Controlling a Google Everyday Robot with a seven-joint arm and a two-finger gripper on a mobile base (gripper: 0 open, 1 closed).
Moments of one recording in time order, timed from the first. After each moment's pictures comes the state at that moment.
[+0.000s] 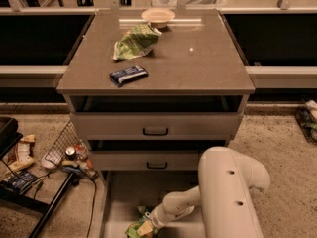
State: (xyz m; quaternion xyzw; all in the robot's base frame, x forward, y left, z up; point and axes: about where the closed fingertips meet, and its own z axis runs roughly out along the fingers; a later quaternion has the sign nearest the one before) arm 0.447 0.049 0.137 -0.34 0.90 0.27 0.08
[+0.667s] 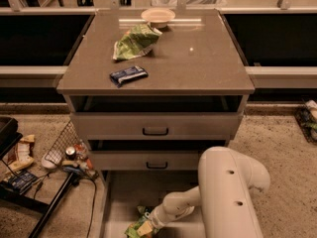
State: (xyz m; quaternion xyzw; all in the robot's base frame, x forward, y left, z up) arm 0.446 0.049 0.137 -0.34 0.90 0.27 0.08
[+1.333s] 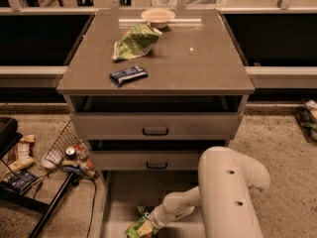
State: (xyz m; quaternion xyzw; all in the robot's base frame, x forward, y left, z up) arm 0.446 0.049 0.137 -0.34 0.90 0.27 0.08
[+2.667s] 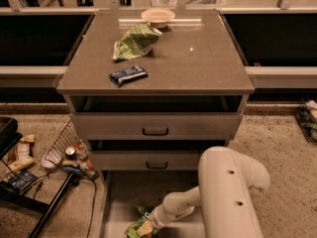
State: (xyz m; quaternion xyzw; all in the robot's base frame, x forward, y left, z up) arm 0.446 0.049 0.137 -0.34 0.90 0.27 0.08
